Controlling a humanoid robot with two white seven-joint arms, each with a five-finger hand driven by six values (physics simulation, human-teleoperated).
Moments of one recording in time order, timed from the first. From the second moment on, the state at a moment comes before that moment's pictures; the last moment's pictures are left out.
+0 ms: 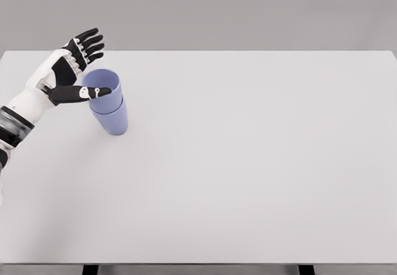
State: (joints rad) left arm -0.23 0.48 -0.05 -1.63 0.53 0.07 -0.43; right arm 0.07 0.00 0.15 0.04 -0.29 -0.07 0.26
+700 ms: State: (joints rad) left arm -0.17 0.58 0.00 -1.71 0.53 0.06 -0.43; right arm 0.07 0.00 0.15 0.04 -0.29 -0.07 0.26
